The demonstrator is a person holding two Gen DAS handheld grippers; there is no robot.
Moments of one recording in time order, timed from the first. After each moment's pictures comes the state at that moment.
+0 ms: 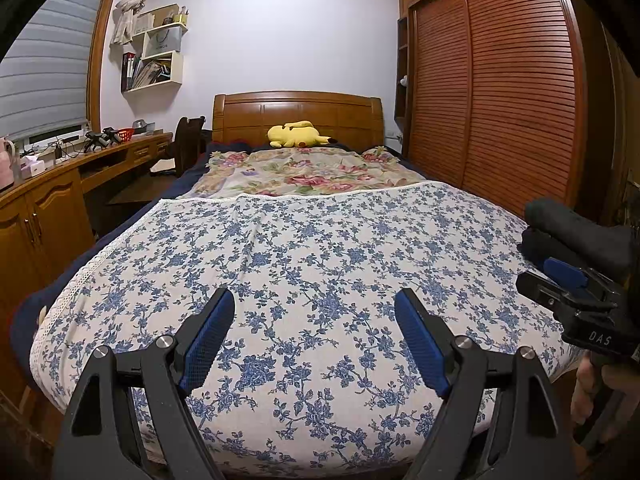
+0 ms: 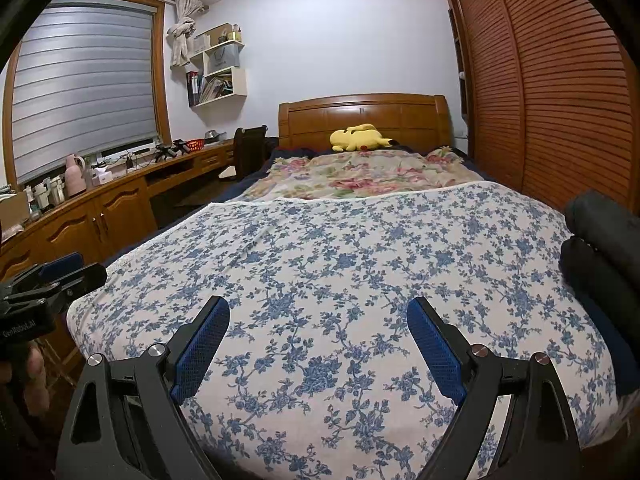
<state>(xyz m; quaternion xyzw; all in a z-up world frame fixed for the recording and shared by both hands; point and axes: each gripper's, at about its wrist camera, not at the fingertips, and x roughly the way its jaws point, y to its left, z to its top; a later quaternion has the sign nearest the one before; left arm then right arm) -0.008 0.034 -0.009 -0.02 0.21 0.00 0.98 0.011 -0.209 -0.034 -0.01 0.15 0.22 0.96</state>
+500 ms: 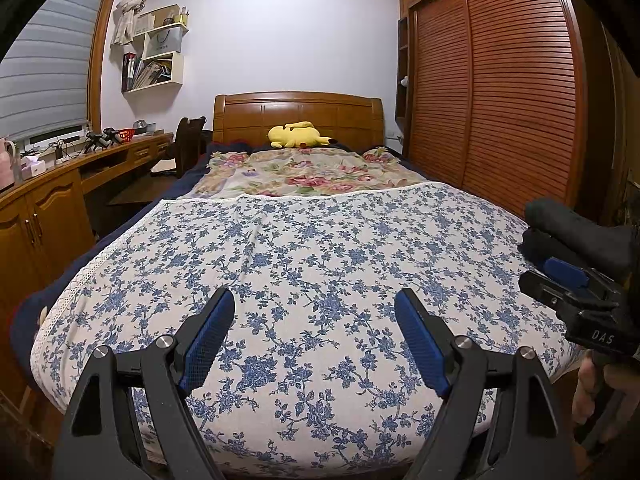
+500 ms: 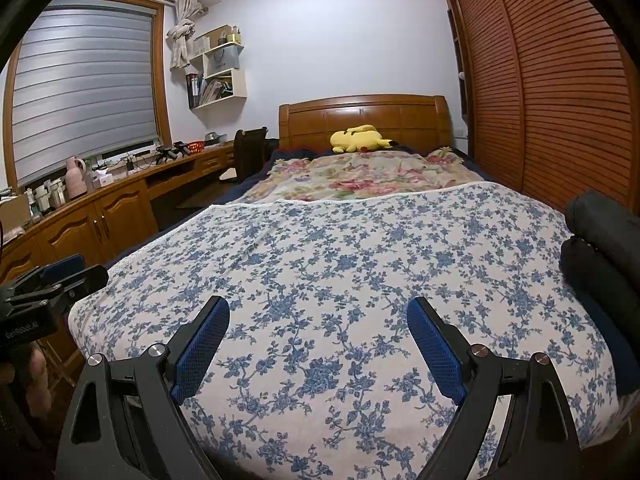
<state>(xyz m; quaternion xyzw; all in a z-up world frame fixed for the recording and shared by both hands) -0.008 0.035 -0.009 -0.02 0.21 0.00 0.98 0.011 -0.205 -0.034 0.00 0.15 0.22 0.96</state>
